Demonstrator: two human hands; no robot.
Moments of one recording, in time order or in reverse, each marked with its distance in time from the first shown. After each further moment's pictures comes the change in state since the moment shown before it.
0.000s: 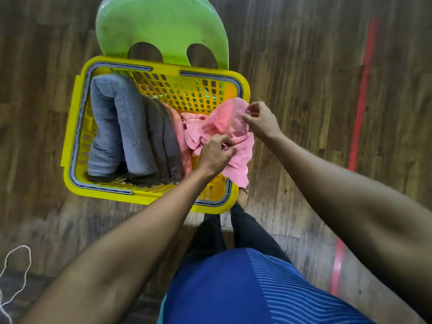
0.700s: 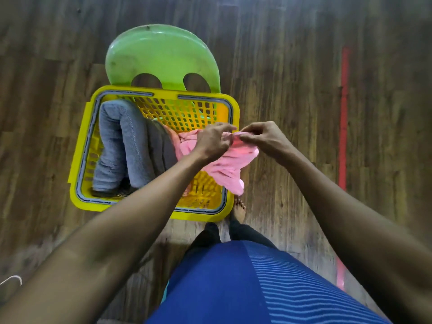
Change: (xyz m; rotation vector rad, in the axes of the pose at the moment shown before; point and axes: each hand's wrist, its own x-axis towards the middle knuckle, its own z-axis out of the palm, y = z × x) left_hand 0.028 0.048 -0.042 0.228 -0.074 0.195; right_hand -0.060 -0.022 -0.058 0.035 -0.175 -0.170
